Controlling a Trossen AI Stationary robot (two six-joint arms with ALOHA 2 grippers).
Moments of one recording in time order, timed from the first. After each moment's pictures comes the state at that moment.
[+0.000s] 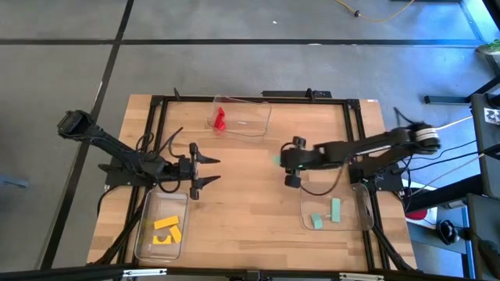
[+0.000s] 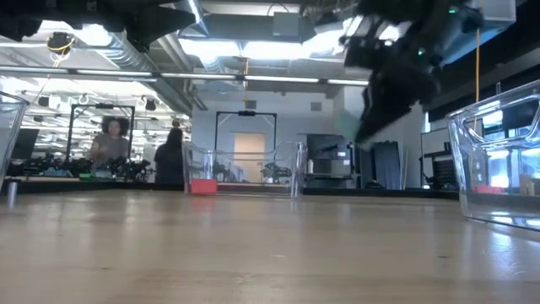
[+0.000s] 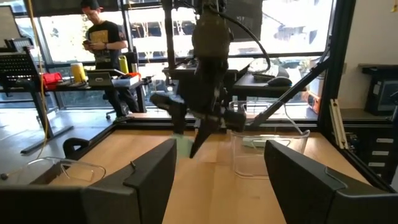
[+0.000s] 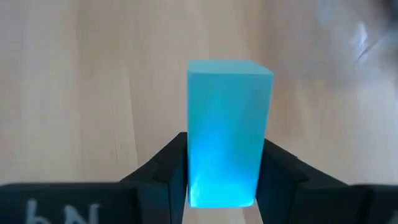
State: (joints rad) left arm -0.40 0.99 0.30 0.82 -0.54 0.08; right arm 0.09 1.42 0.85 -0.40 0.31 0.13
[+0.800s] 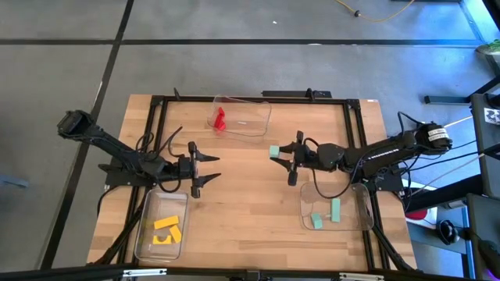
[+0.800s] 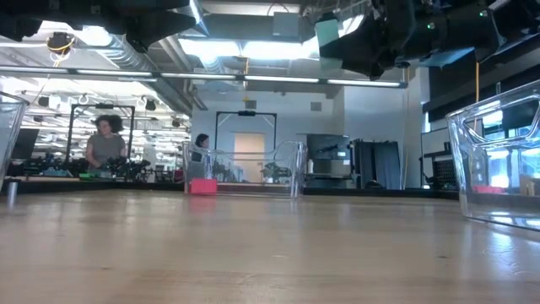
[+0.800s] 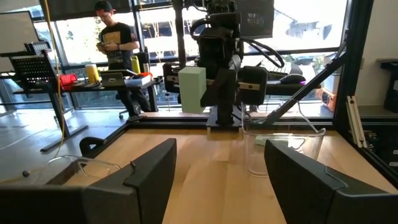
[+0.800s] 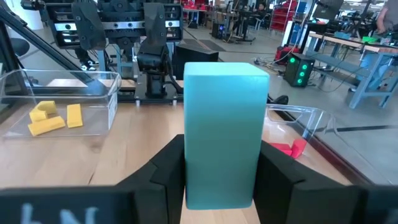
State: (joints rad) left arm -0.40 0.99 0.30 0.82 -0.59 0.11; right arm 0.11 1.27 0.50 0.66 0.31 -0.04
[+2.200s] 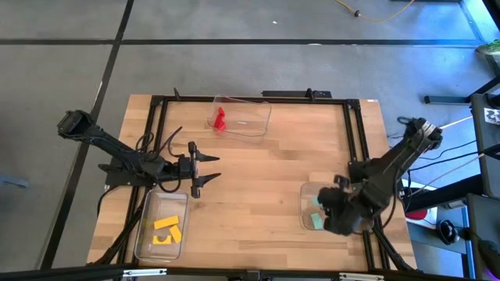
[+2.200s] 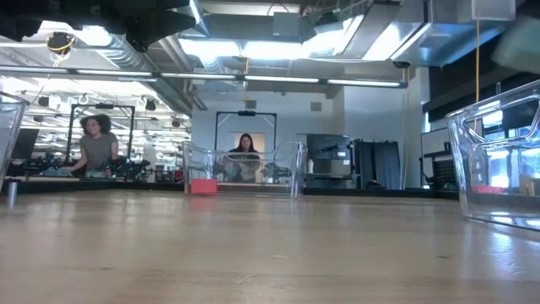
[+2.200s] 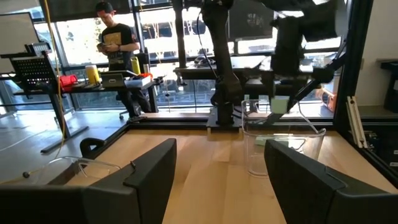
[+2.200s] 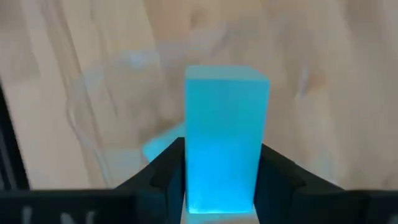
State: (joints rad) left arm -0.40 0.99 0.30 0.82 -0.59 0.12; right arm 0.80 1.35 1.07 -1.11 0.33 1.07
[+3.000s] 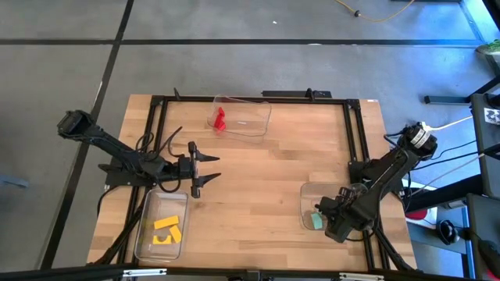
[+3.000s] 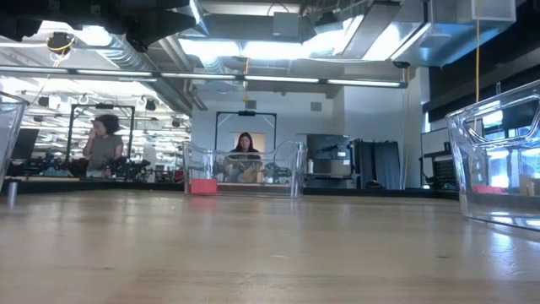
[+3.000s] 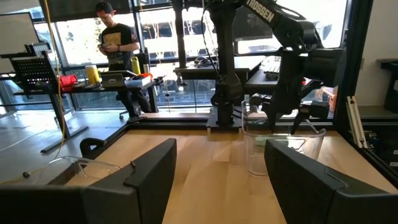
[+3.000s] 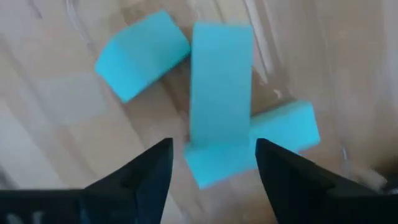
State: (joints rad) left arm -0.40 0.99 0.30 0.82 -0.59 0.12; right arm 0.86 1.50 0.87 -0.97 0.06 1.28
